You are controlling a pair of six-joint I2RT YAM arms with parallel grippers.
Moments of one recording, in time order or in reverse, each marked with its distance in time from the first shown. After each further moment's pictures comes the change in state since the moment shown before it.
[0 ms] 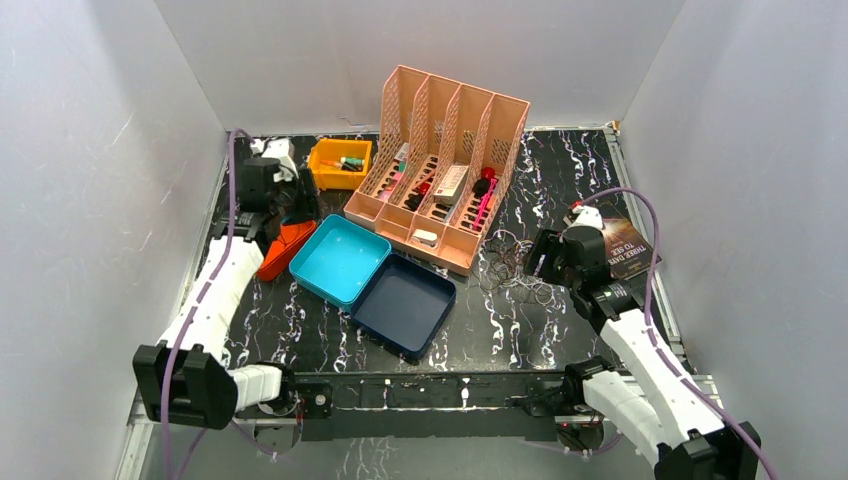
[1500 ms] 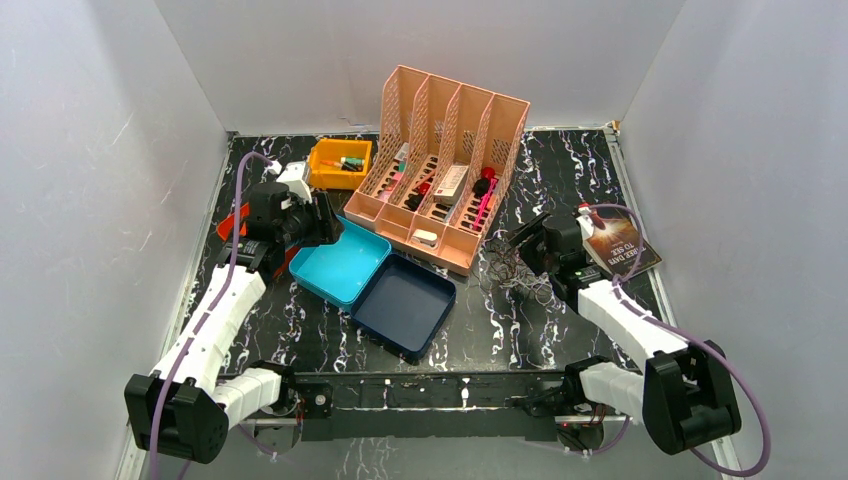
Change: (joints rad) left arm -0.115 -0.174 -0.185 0.047 0.166 -0.021; right arm -0.001 0.329 -0.075 0.417 -0.020 0.577
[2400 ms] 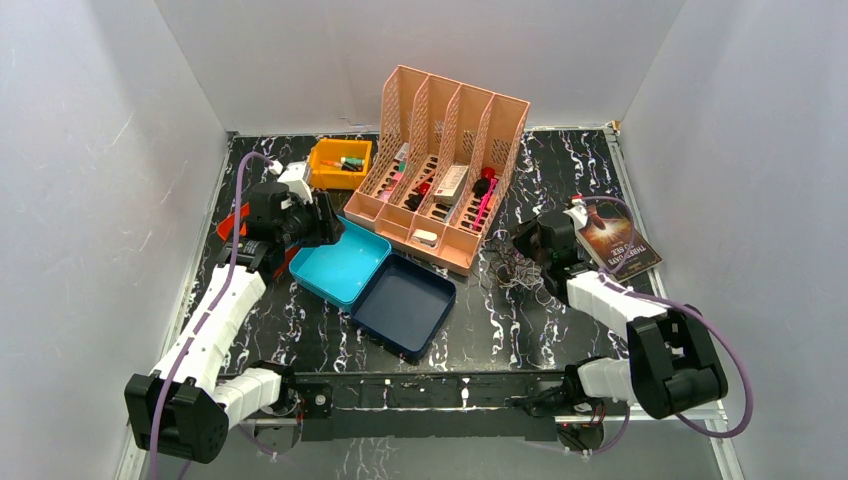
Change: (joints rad) left arm 0.000 0.001 0.000 -0.001 0.015 0.001; right arm 0.000 0.188 -0.008 0.294 0.050 -0.055
